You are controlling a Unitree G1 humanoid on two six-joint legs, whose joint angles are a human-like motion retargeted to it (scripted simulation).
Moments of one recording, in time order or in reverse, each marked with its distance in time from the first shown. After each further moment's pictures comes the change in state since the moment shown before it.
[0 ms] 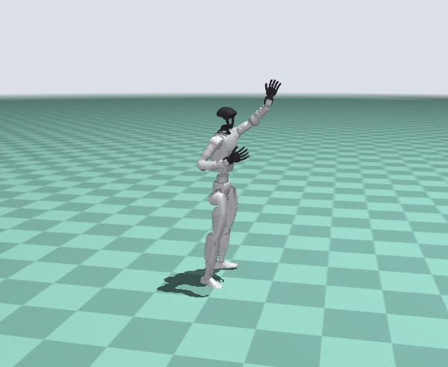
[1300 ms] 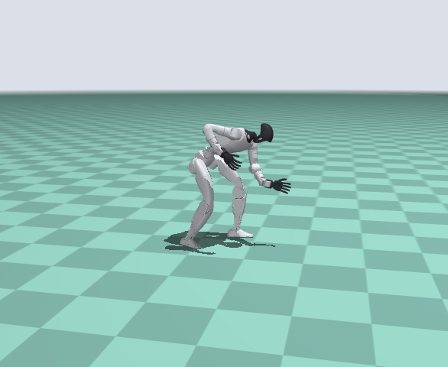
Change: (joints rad) left arm 0.802 -0.279 0.615 -0.321 0.417 -0.222 0.449; right arm 0.003 -0.029 0.104 -0.099 -0.030 -0.066 -0.028; waist -0.077 -0.322 0.545; left_leg -1.467 0.153 -0.122 0.853 0.019 0.097; right_leg -1.151 -0.017 0.338 0.936 -0.441 -0.244
